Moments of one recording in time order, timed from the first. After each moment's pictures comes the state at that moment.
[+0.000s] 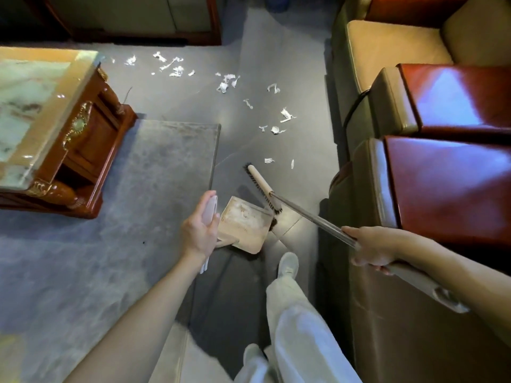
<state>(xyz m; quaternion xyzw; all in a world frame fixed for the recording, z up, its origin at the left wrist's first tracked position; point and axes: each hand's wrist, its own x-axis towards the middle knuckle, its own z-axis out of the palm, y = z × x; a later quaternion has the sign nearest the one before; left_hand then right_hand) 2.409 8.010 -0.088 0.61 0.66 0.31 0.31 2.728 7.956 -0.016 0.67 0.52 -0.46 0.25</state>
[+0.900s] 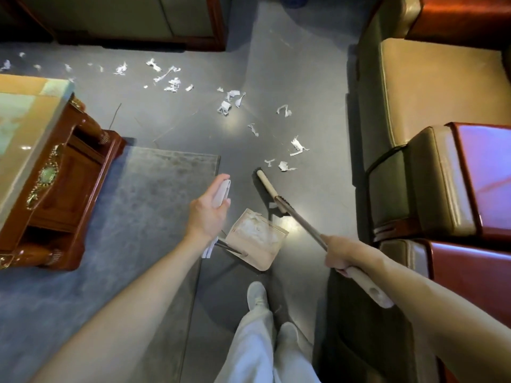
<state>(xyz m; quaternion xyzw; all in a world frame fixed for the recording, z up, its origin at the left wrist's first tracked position) 2.509 8.411 -0.113 0.60 0.65 0.28 0.37 2.782 8.339 -0.118 0.69 0.50 -0.46 0.25</state>
